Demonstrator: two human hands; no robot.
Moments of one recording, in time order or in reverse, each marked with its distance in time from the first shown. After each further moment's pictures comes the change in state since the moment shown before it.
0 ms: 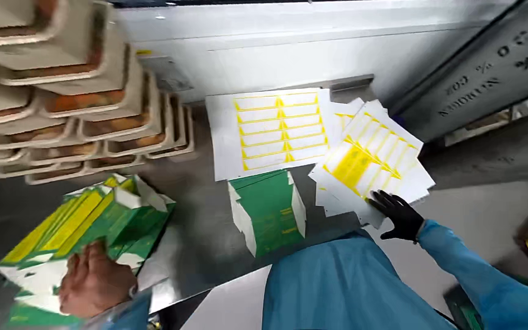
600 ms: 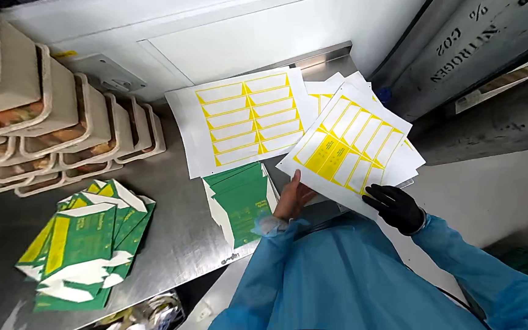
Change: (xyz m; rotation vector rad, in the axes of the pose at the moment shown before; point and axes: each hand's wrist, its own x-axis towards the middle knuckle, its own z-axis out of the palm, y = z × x) left_hand -0.135 0.399 0.085 -1.410 -1.304 -0.465; right_hand -0.038 0.027 0.008 0.007 0.717 -0.395
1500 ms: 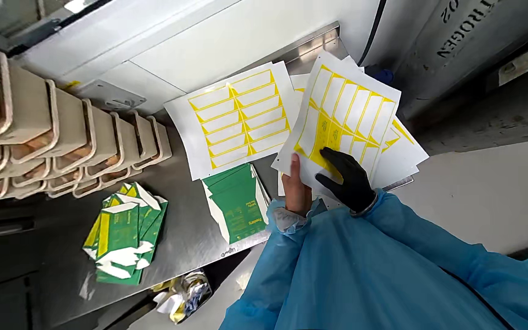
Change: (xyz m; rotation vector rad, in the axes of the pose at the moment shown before) left_hand 0.016 0.006 0.124 -0.072 0.265 0.442; right_hand 0.117 0.005 0.016 0.561 0.249 0.536
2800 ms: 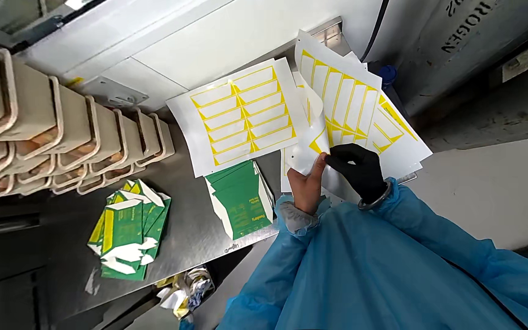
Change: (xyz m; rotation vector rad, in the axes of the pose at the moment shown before) left_hand -0.019 0.012 0.017 0.316 -0.020 0.334; right_hand 0.022 -0.034 -0.025 0.485 0.112 0.323
